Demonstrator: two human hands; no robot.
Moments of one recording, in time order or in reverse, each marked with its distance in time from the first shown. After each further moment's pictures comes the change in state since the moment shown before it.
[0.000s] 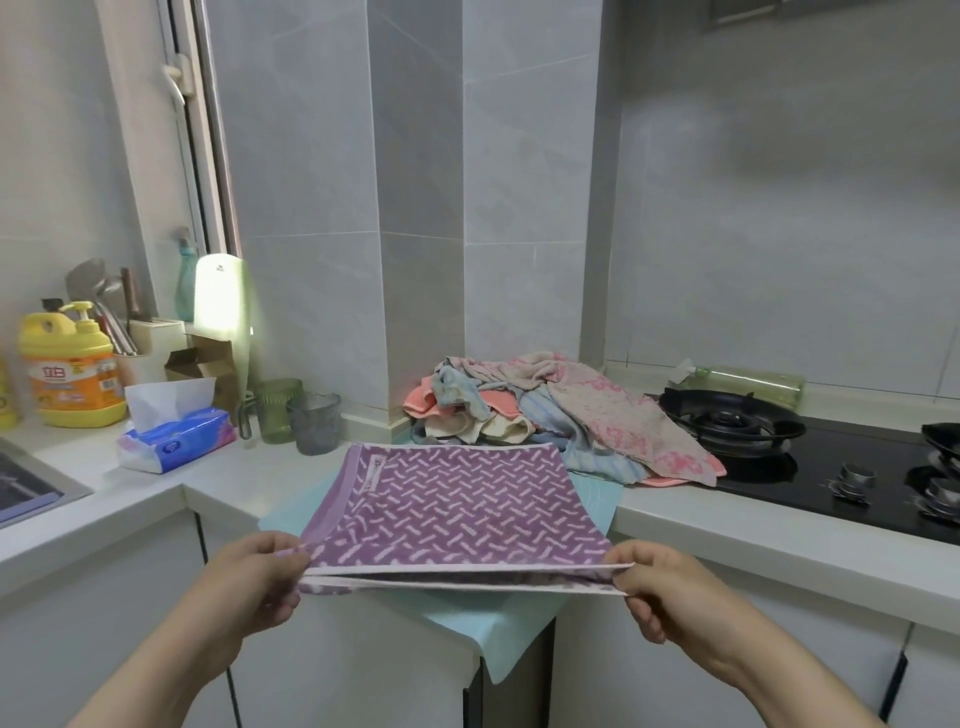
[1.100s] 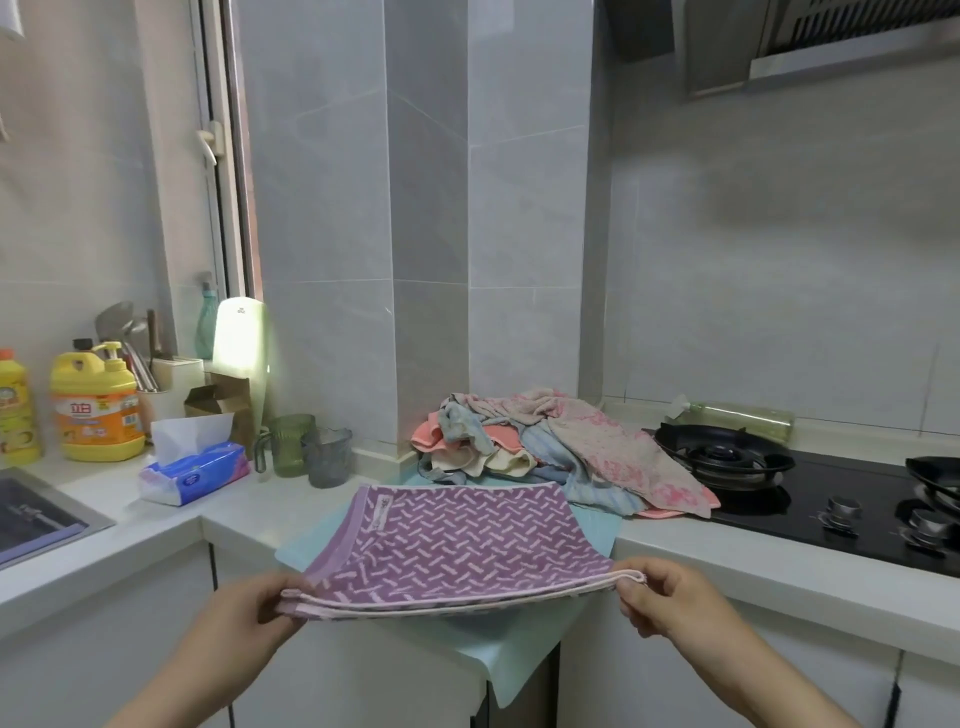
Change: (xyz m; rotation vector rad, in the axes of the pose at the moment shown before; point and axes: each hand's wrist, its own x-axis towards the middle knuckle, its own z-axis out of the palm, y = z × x) left_hand -0.040 0.005 -0.029 0.697 0.052 0.459; right_hand -0.023 -0.006 0.004 0.011 0.134 -0.261
